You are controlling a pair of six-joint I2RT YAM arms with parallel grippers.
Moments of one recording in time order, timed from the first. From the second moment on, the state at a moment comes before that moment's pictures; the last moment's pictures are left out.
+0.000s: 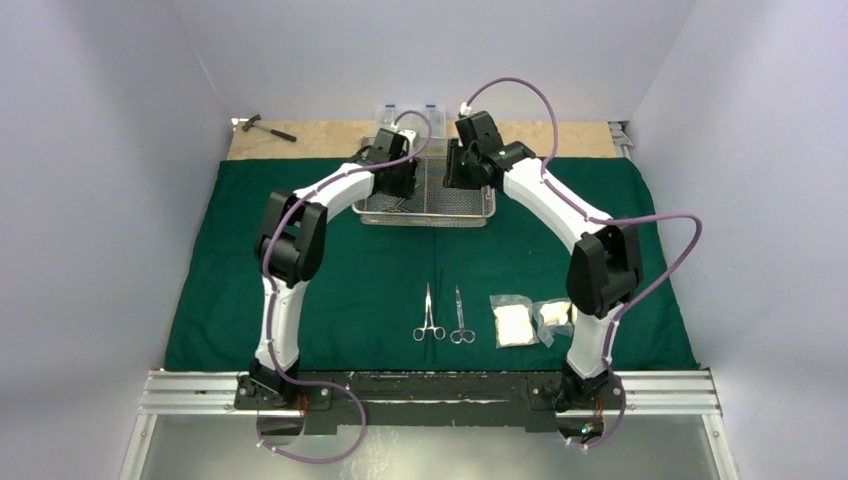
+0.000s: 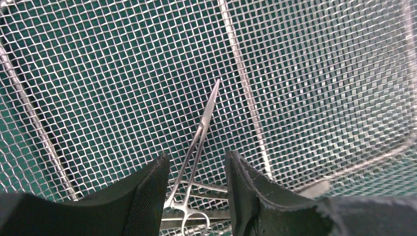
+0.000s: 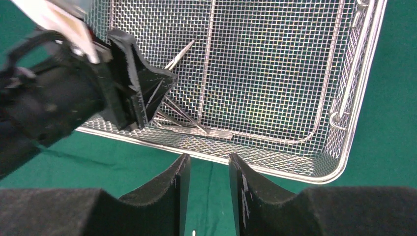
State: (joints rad) left arm -0.42 2.17 1.68 -0.35 0.04 -0.20; right arm 0.51 1.90 1.71 -0.62 0.09 0.48
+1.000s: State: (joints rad) left arm -0.45 2.25 1.75 -0.39 -0.10 0.01; right arm 0.43 1.94 1.75 -0.62 0.03 0.53
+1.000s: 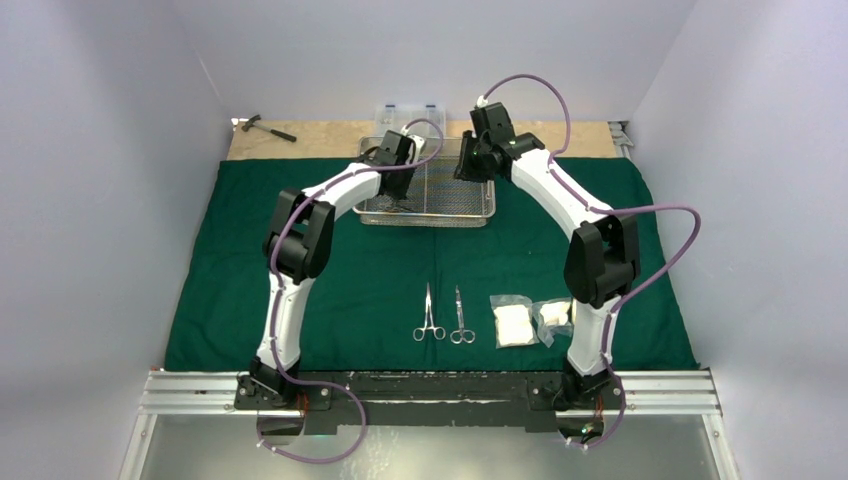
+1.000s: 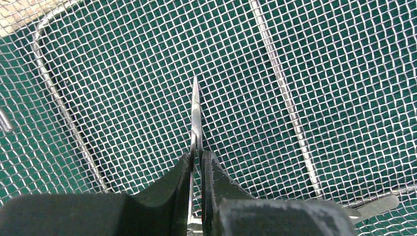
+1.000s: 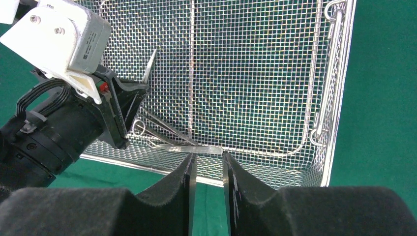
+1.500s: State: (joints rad) left arm -0.44 2.25 1.89 -0.47 -0.09 -0.06; right arm 0.42 1.94 1.75 -0.62 -0.01 0.53
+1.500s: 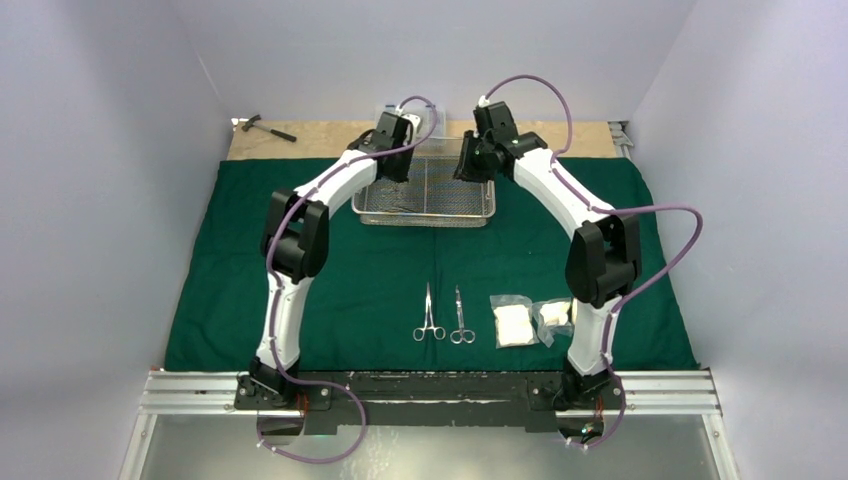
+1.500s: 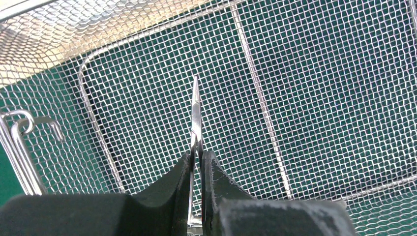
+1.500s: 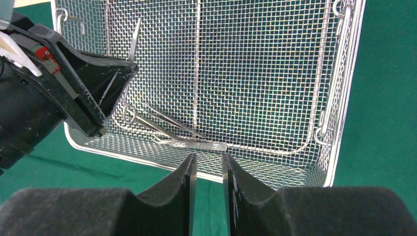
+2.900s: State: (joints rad) left arm -0.83 1.35 0.81 -0.52 -0.35 -0.83; right arm 0.38 1.56 1.23 -0.57 -0.04 0.71
